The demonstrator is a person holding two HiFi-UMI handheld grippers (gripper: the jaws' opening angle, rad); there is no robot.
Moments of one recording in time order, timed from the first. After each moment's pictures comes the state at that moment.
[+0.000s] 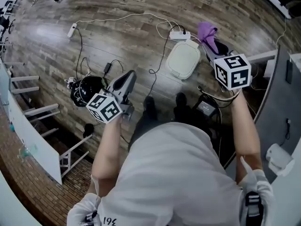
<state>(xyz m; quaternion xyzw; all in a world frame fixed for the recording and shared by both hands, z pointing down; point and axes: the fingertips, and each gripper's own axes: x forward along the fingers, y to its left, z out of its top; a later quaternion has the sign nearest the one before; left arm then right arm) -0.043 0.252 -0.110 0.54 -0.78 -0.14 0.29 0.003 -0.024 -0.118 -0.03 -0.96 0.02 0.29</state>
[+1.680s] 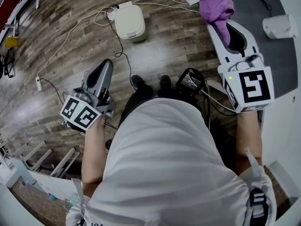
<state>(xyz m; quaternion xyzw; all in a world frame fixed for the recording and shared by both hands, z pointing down) 0.131 0.293 -0.187 0.78 -0.56 -0.08 0.28 0.341 0.139 -0.273 0.30 -0.93 -0.07 0.22</state>
